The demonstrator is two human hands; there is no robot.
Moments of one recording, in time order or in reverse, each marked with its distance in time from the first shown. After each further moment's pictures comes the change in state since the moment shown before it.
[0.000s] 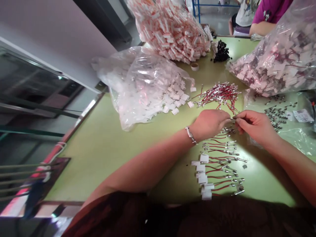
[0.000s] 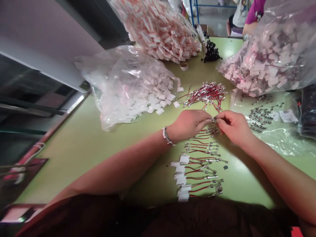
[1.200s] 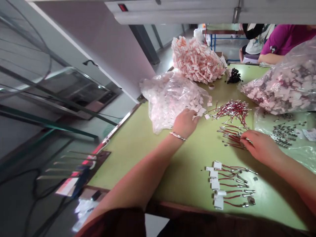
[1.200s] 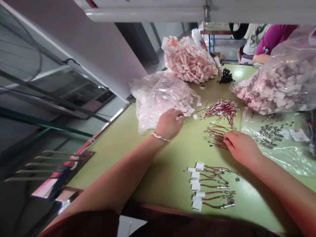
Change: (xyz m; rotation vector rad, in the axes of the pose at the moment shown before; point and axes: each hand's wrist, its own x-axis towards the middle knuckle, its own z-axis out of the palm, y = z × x) left_hand -0.068 -0.066 -0.035 0.224 0.330 -0.650; right_hand -0.014 -0.011 0.008 -0.920 -0.110 -0.359
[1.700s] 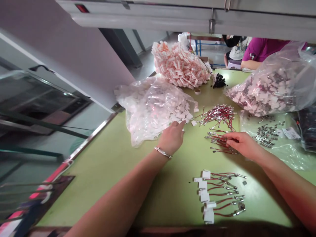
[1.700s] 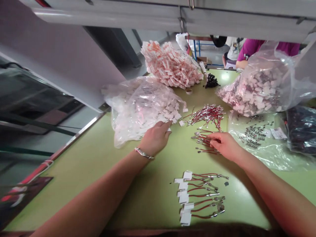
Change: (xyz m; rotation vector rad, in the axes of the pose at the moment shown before) left_hand -0.004 -0.010 0.010 0.092 -0.175 0.070; right_hand 0.019 -0.002 -0.002 0.704 -0.120 0.287
